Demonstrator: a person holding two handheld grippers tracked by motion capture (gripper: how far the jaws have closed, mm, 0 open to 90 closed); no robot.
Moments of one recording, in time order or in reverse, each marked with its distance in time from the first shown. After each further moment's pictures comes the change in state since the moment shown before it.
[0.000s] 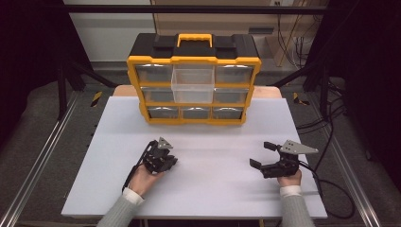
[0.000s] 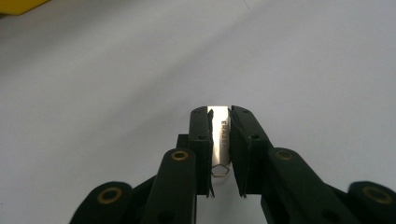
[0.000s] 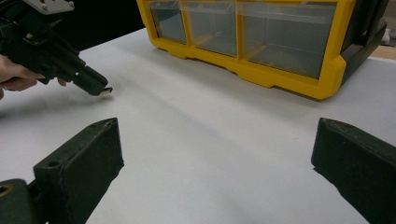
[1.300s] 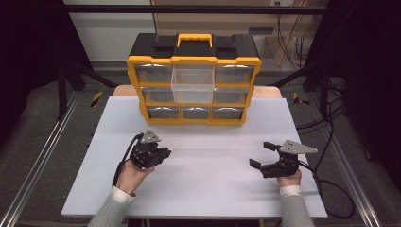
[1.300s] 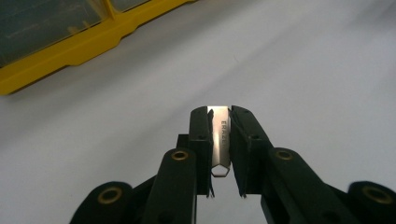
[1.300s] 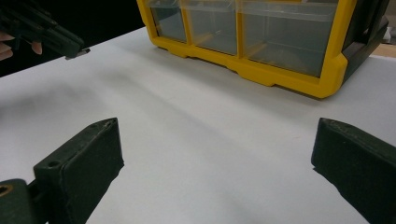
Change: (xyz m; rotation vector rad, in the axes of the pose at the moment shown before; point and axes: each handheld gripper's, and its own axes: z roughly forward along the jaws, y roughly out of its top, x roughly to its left) left arm 0.009 0.012 -0.055 -0.126 -0.017 -0.004; right arm 0.000 0.000 0.001 0.004 0.000 0.003
